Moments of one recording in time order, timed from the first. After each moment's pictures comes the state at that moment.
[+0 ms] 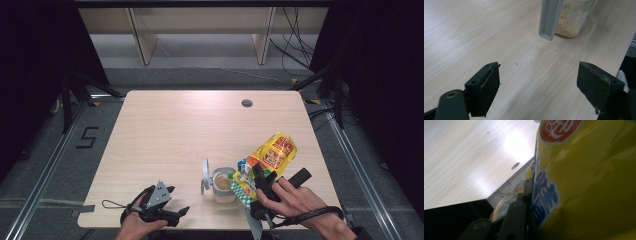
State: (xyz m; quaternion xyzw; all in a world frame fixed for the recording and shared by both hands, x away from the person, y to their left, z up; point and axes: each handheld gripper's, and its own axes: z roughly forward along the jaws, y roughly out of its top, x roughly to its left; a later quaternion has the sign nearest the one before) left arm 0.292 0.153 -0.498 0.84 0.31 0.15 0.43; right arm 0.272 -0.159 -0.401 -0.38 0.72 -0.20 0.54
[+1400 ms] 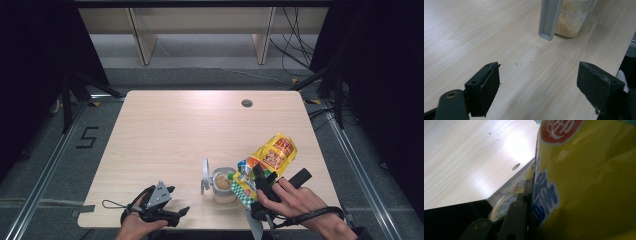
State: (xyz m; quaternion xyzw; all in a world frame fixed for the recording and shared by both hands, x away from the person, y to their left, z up) left arm 0.291 0.154 -0.497 0.85 0.30 0.15 0.41; right arm 0.272 -0.159 -0.401 -0.39 0.72 -0.20 0.54
